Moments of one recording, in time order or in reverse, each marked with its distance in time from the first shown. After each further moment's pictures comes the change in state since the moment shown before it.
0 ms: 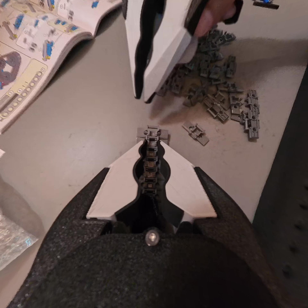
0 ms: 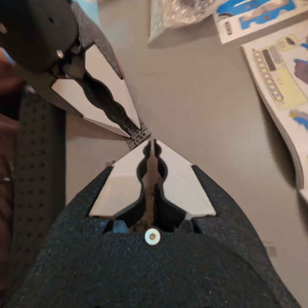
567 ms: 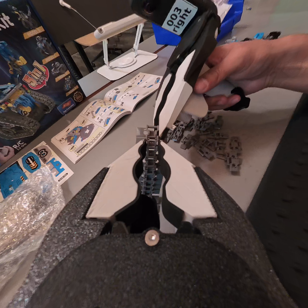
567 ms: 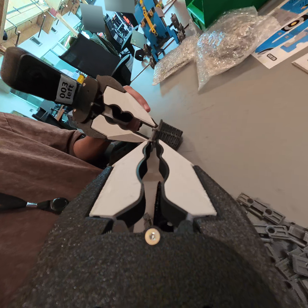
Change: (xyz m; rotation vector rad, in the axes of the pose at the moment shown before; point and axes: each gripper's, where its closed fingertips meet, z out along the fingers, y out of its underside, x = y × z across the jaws) left arm 0.018 -0.062 -0.060 0.331 -0.259 0.114; right arm -0.065 -0.035 -0.028 0.350 -0.309 0.263
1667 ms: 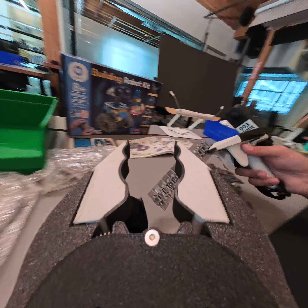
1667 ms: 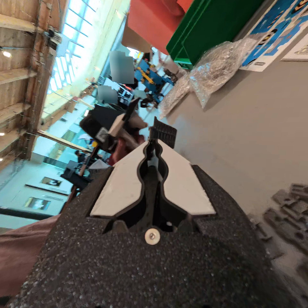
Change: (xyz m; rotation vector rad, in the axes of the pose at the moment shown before) left arm -0.079 0.007 -0.118 0.500 -0.347 -0.442; right arm -0.019 -0.021 0.001 0.290 0.022 0.249
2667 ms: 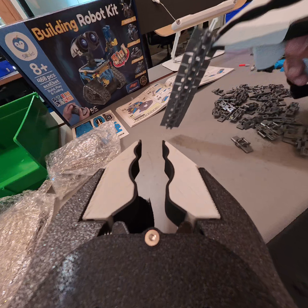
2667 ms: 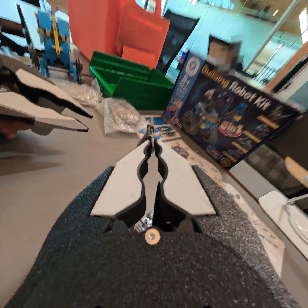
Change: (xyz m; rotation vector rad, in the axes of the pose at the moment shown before) left arm 0.006 0.074 0.026 -0.367 -0.002 0.457; right arm 0.013 -0.042 -0.023 0.185 0.699 -1.171
